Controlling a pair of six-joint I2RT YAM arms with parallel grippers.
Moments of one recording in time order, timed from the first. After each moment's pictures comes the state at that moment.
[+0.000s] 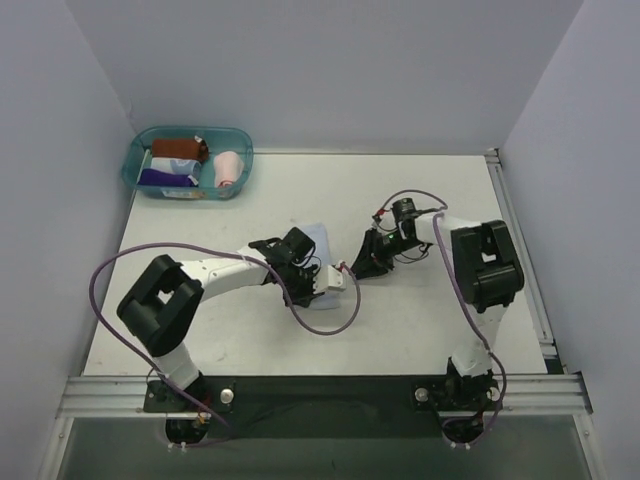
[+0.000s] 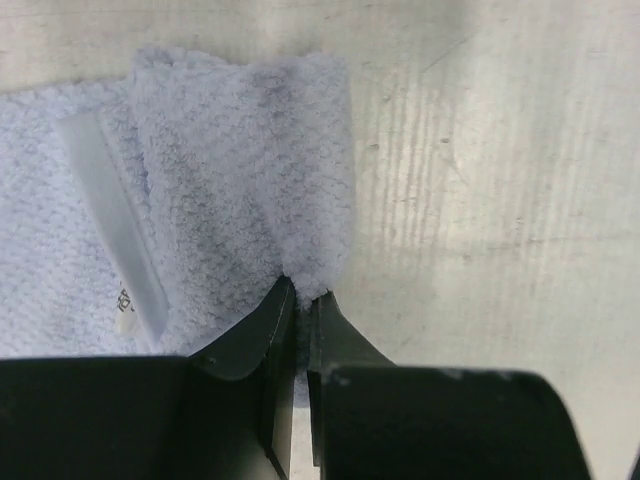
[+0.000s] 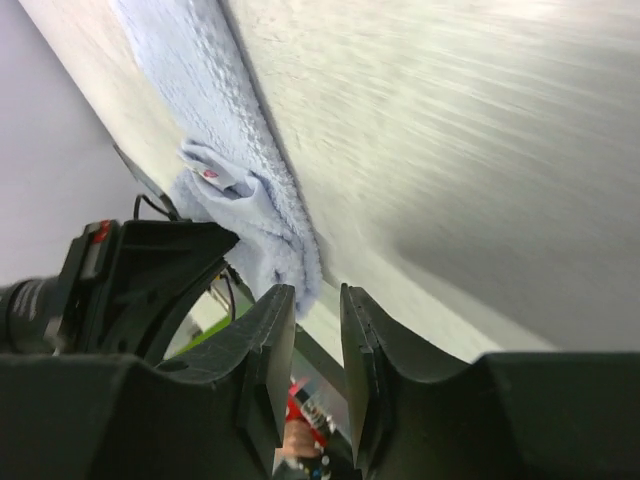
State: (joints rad) left arm -0.77 1.69 1.00 -0.48 0.38 0.69; right arm 0.28 1.97 1.14 -0.51 -0.81 0.48
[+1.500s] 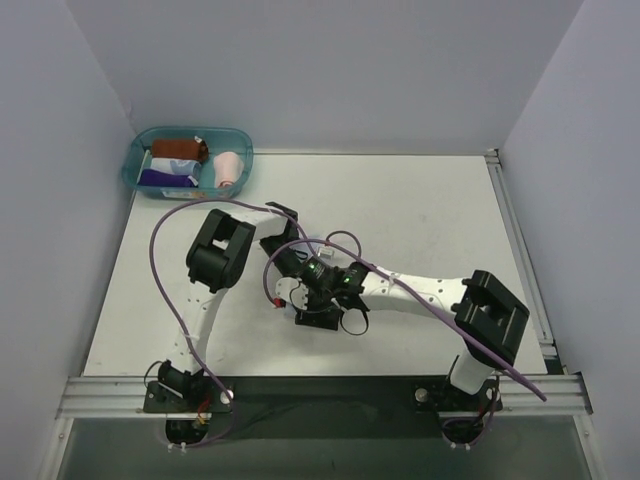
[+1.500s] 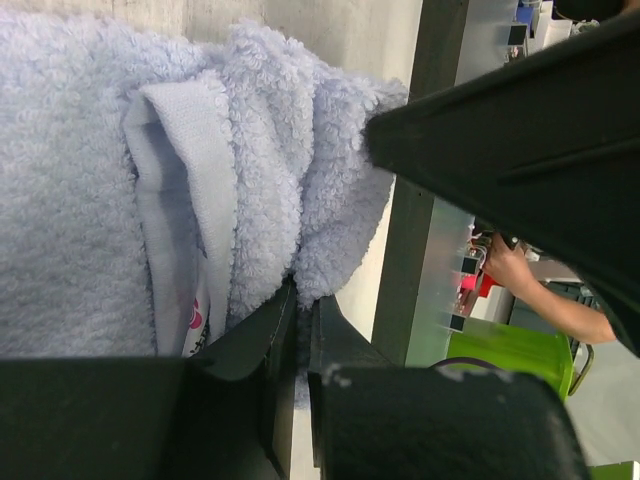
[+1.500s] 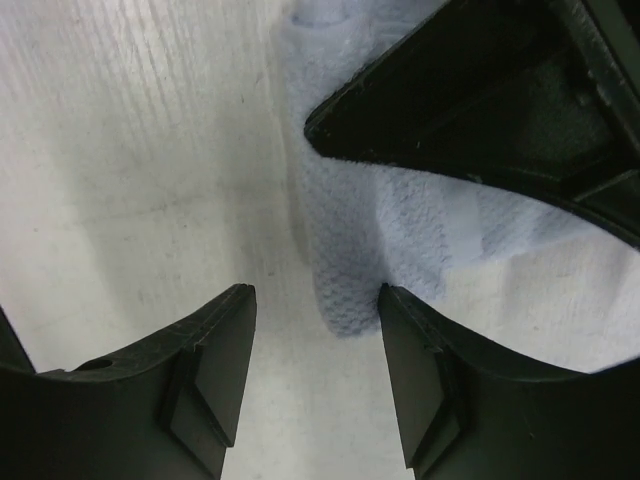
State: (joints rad) left arm -0.51 2.39 1.65 -1.44 0.97 0.93; right arm 1.05 1.64 1.04 -0.53 -0.04 -0.49
